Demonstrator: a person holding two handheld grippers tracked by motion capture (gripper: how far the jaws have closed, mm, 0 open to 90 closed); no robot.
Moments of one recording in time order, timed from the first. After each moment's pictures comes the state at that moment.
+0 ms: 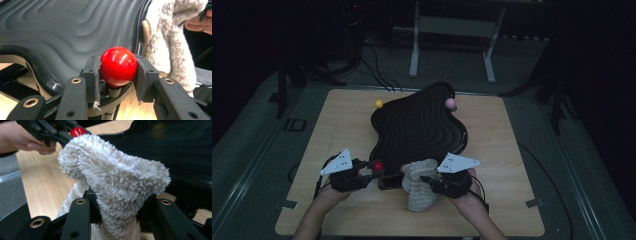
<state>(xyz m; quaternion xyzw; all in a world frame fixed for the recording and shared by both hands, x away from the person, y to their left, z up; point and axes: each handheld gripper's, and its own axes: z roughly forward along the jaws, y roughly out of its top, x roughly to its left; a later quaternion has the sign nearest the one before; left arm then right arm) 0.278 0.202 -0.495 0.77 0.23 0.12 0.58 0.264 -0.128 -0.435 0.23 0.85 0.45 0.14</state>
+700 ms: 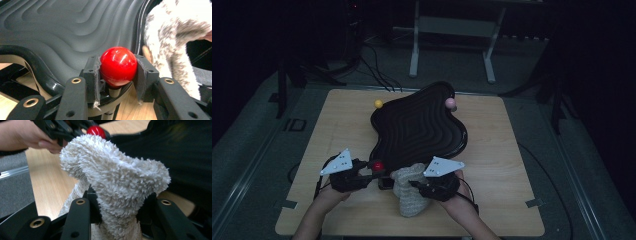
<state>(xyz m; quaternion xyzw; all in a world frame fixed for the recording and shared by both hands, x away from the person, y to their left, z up) 0.278 0.202 -0.495 0.77 0.23 0.12 0.58 0.259 -0.102 -0.437 0.21 0.86 0.45 0.13</state>
